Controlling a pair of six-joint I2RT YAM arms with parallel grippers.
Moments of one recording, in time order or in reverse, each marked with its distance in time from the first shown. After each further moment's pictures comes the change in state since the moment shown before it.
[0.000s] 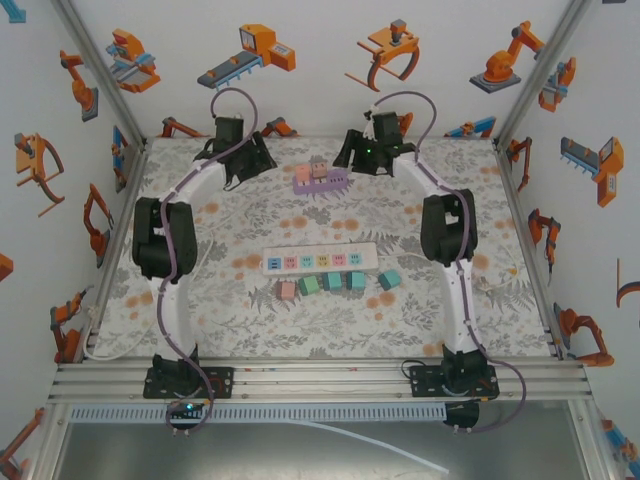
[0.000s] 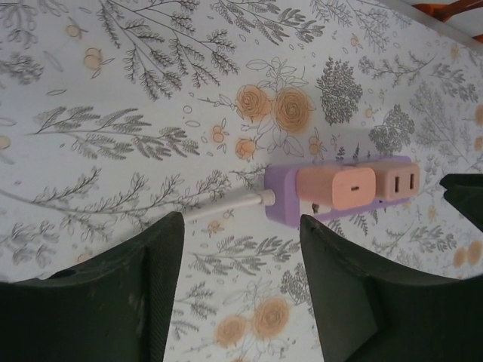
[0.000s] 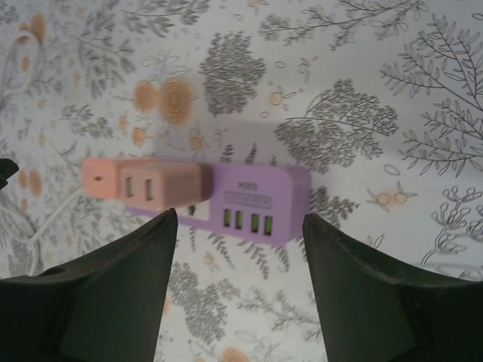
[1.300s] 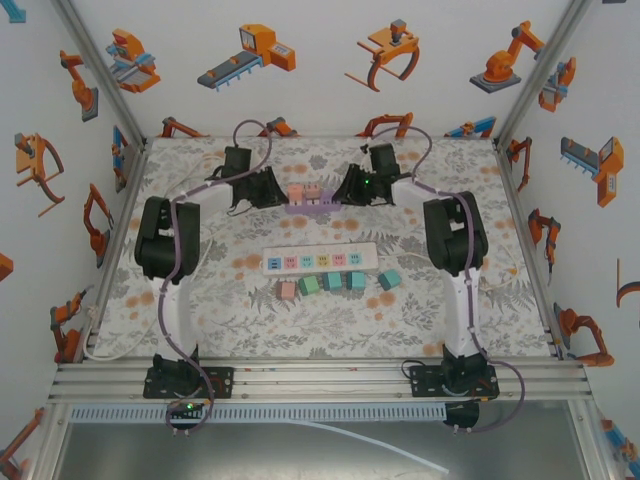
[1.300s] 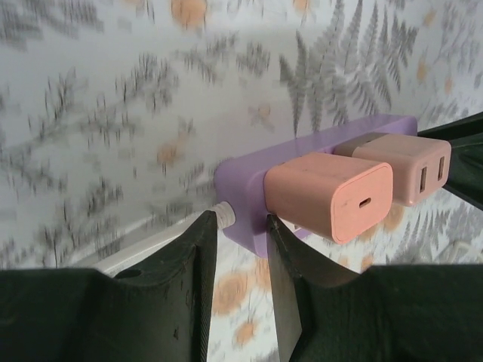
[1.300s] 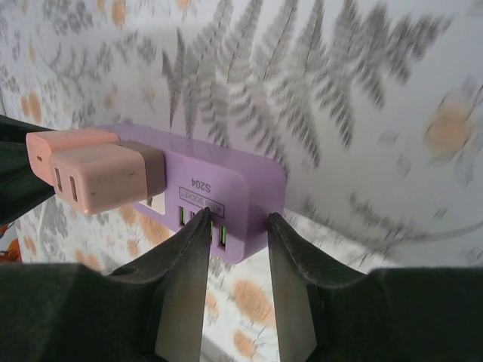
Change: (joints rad) left arm -0.031 -0.046 -0.314 0.150 0.283 0.078; right arm 0.055 -0.209 -0.526 0.238 -0.096 0.111
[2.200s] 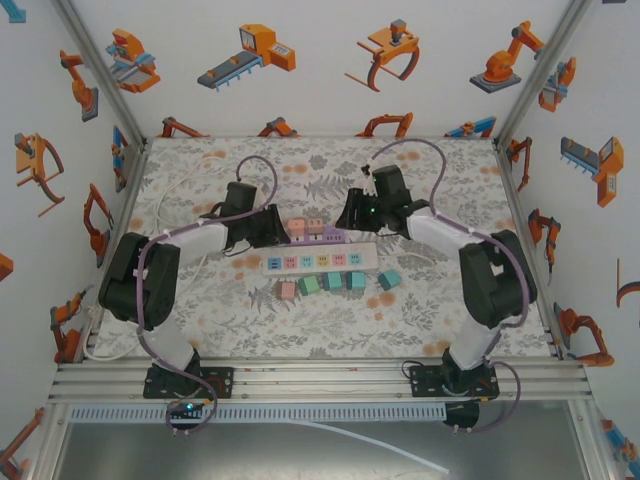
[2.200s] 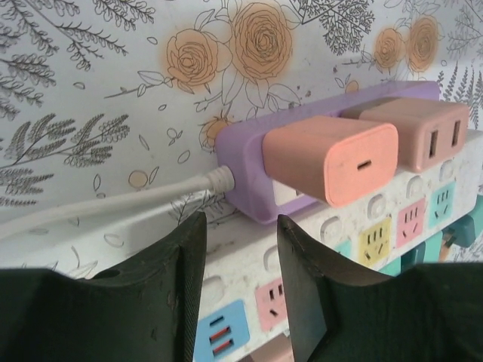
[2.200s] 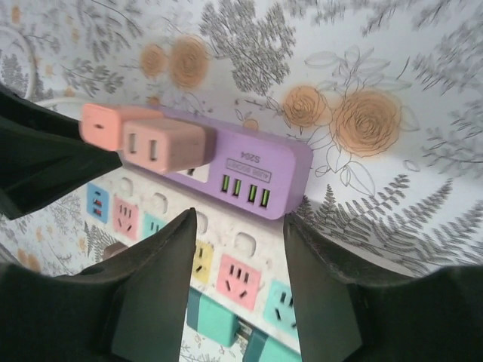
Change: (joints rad) left arm -0.118 -0.396 -0.462 0.015 -0.121 -0.014; right arm 0.103 -0.515 -0.446 -0.035 0.151 -0.117
